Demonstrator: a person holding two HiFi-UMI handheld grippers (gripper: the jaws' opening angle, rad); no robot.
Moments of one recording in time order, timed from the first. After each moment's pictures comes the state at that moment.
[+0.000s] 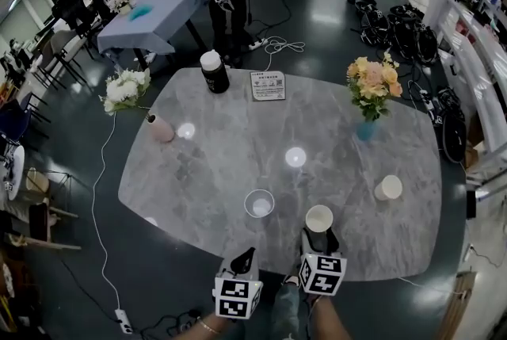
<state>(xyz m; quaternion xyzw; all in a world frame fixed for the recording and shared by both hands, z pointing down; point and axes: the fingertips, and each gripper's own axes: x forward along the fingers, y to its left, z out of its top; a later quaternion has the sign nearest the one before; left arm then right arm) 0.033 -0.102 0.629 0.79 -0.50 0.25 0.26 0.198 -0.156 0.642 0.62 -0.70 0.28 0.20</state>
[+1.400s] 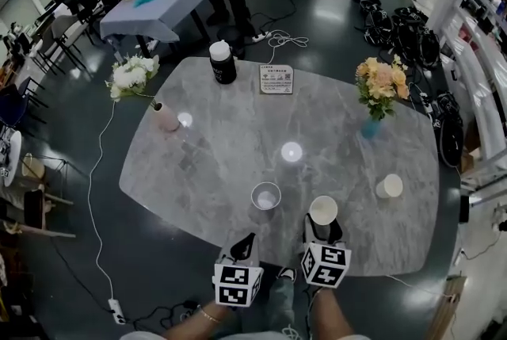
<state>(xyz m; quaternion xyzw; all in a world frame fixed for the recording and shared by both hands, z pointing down) 0.021 -0.120 0.611 0.79 -0.51 0.22 0.27 0.190 -0.175 0.604 0.64 -0.71 0.24 0.18</state>
